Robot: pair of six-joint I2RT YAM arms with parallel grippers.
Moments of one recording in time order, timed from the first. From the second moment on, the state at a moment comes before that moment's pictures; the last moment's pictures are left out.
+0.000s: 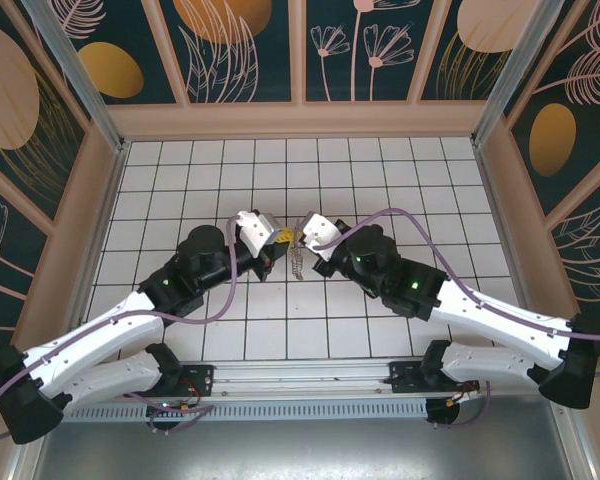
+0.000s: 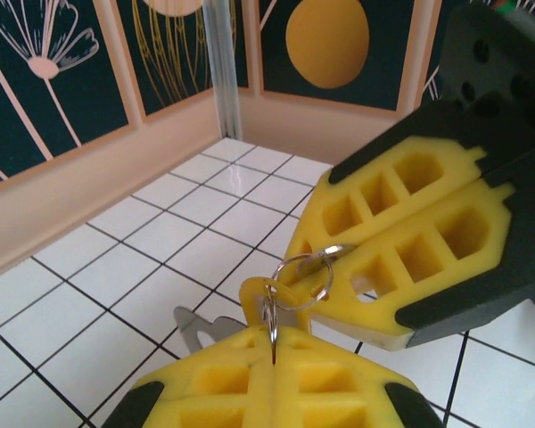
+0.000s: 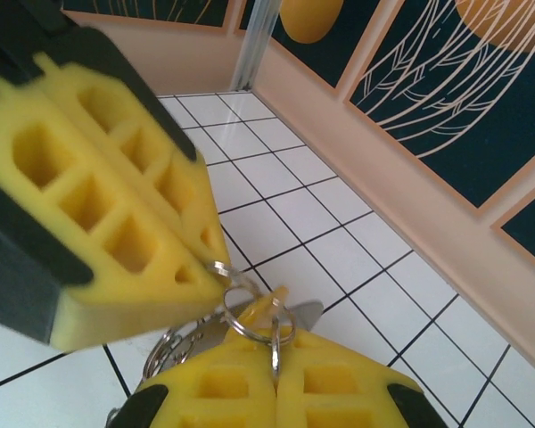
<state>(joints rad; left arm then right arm) -0.86 0.95 0.75 0.04 0.13 0.04 1.08 1.03 0.88 -0.13 0.24 -0.31</state>
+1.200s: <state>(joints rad) -0.86 0.86 0.67 0.13 0.25 0.06 1.08 1.01 0.84 -0.13 0.15 -0.29</state>
